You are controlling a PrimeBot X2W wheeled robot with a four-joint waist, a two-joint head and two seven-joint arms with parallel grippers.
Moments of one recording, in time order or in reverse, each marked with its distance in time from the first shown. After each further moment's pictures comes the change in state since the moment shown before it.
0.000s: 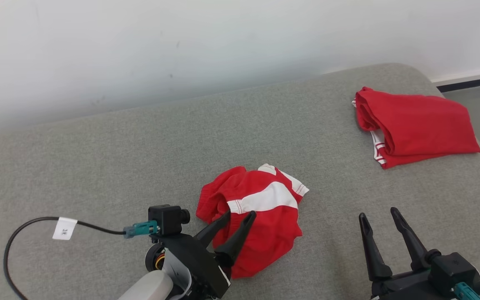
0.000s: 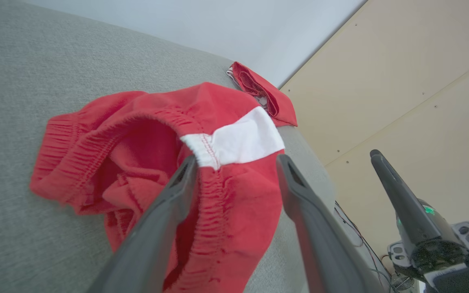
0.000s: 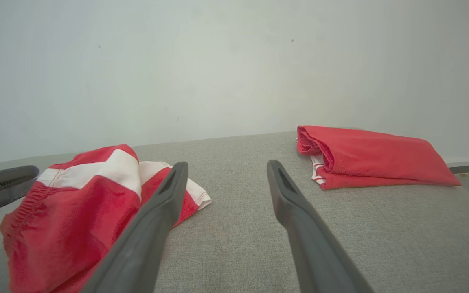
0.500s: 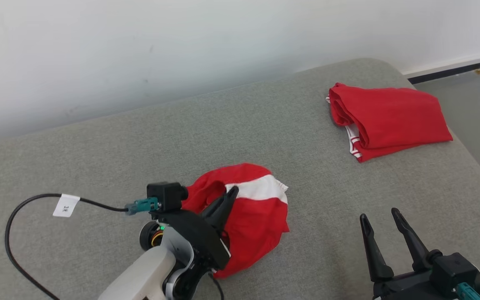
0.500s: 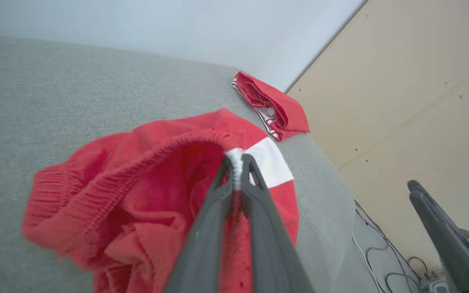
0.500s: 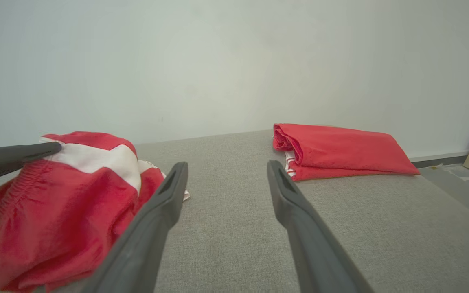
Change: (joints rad) left arm -0.090 -0.036 0.010 0.096 0.038 0.088 0.003; right arm 0.002 -0.016 0.017 0.000 0.010 0.000 0.000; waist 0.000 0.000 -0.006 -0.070
